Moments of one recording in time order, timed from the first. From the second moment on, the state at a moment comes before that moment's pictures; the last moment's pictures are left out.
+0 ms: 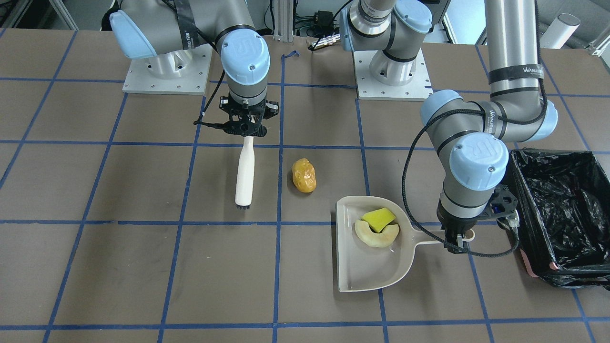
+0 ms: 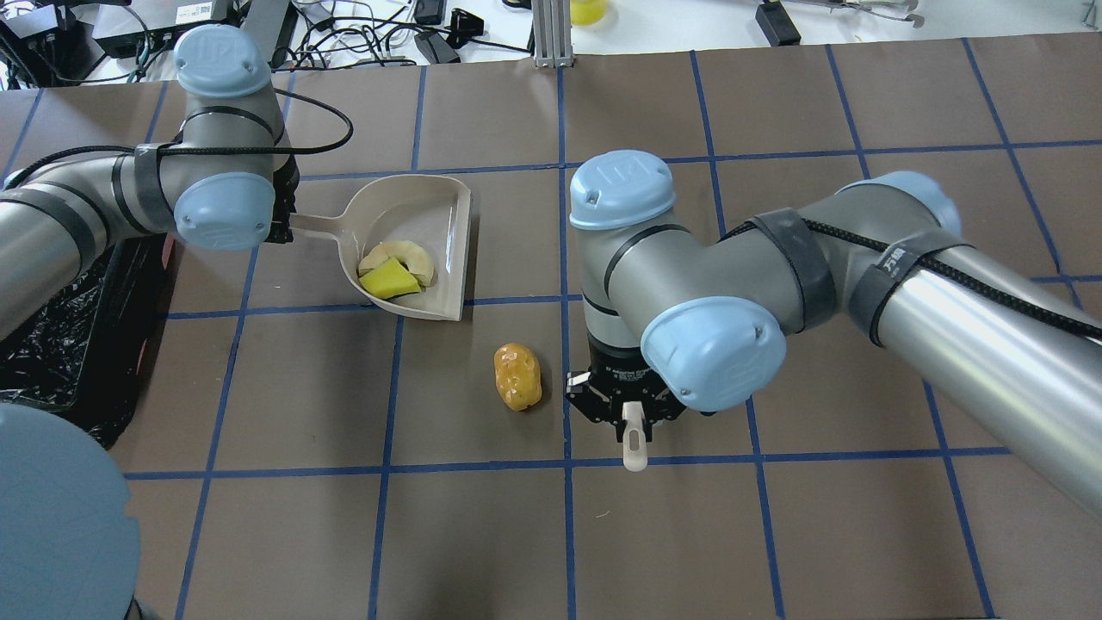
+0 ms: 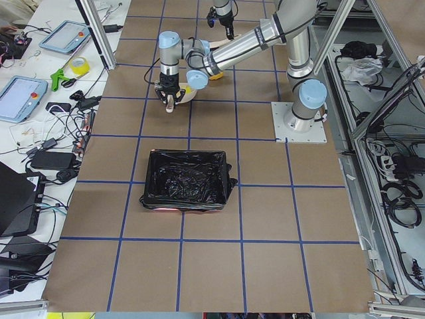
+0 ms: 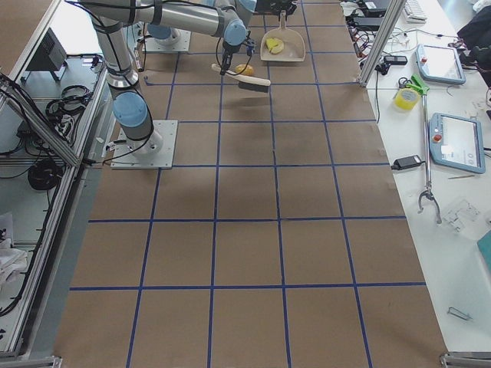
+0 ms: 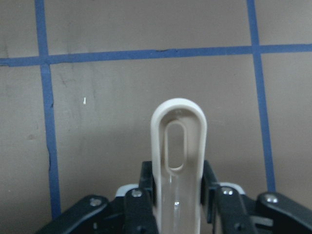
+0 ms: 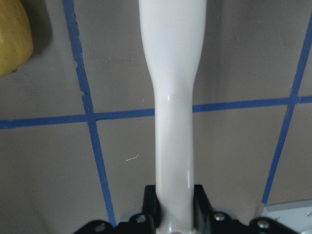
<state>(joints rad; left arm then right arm) -1.46 -1.95 -1.75 -0.92 1.83 -1.42 1.99 -1.45 1.90 -1.66 -1.51 0.47</state>
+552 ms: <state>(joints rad) -1.46 -1.79 -1.95 -0.91 1.83 -1.42 2.15 -1.44 1.92 -1.68 -1.49 0.73</state>
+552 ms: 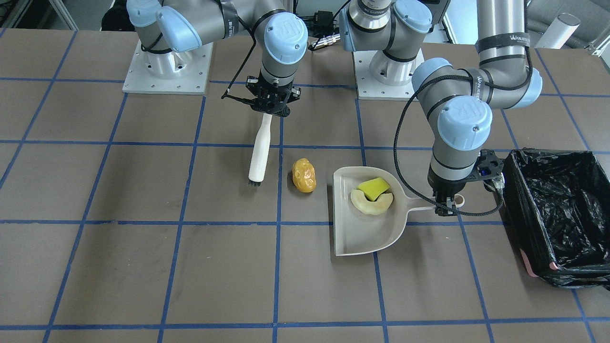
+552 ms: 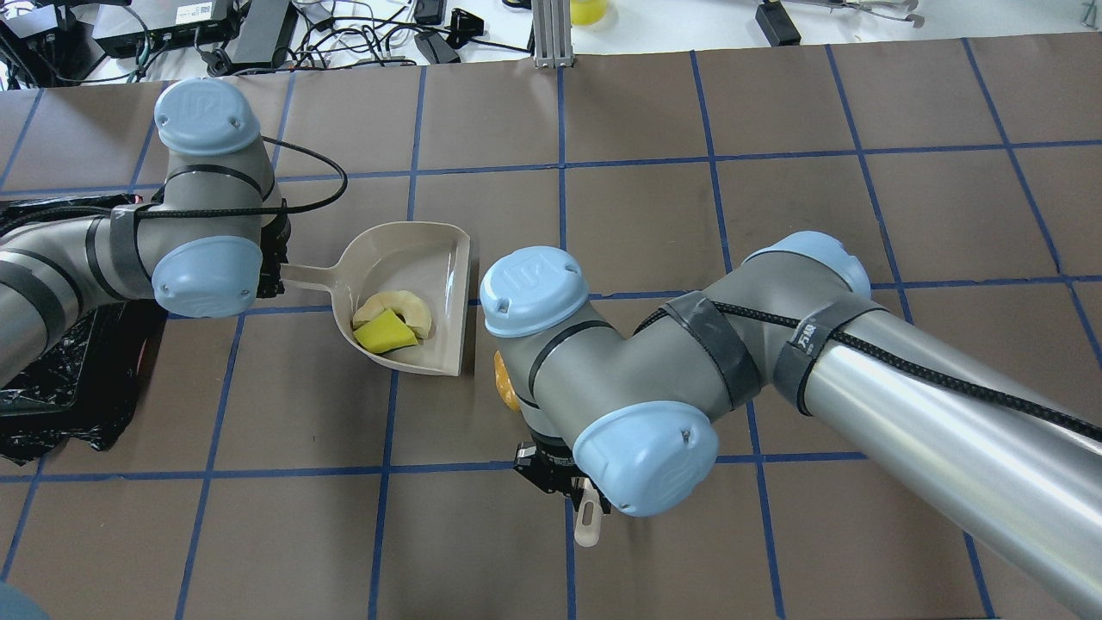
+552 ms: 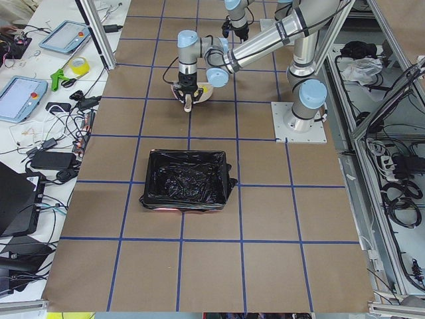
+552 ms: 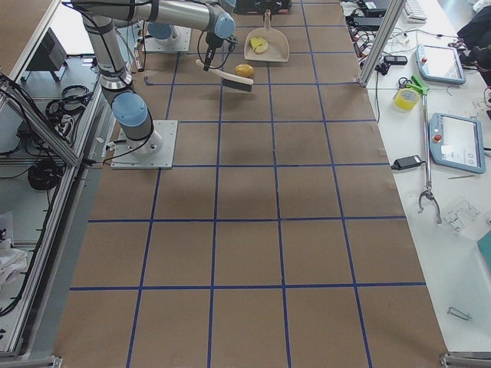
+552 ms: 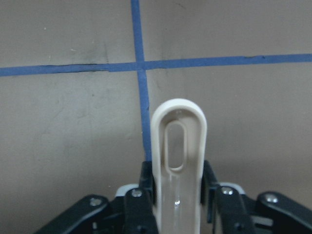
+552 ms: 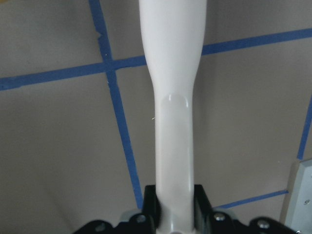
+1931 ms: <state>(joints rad) -1.47 -1.73 -2.10 -0.85 1.89 -1.48 2.24 -1.31 1.87 -1.89 -1.40 0.88</state>
